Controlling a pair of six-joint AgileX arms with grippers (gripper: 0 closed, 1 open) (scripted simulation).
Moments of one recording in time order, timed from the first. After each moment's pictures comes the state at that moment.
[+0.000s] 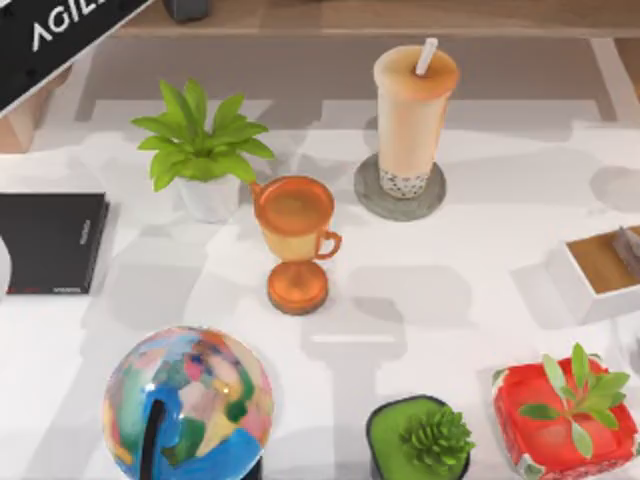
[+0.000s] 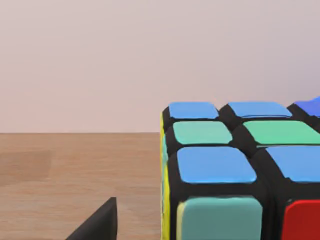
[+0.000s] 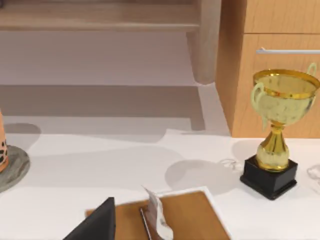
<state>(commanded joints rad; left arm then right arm) -0.55 2.14 2.10 0.16 -0.50 0.07 0.00 -0.34 0.05 -0.39 0.00 -0.01</state>
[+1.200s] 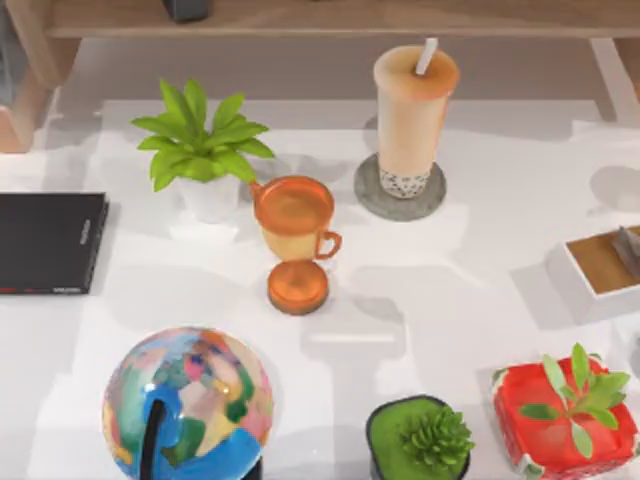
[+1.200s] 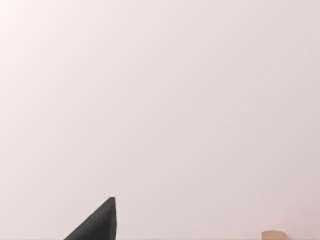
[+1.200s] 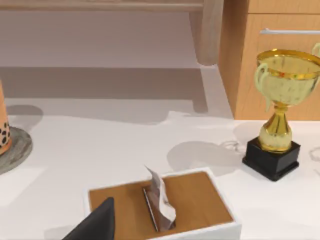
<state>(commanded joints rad) 0.05 1.87 1.79 0.49 -0.04 0.10 0.00 -0.39 0.06 -0.44 0.01 -0.01</state>
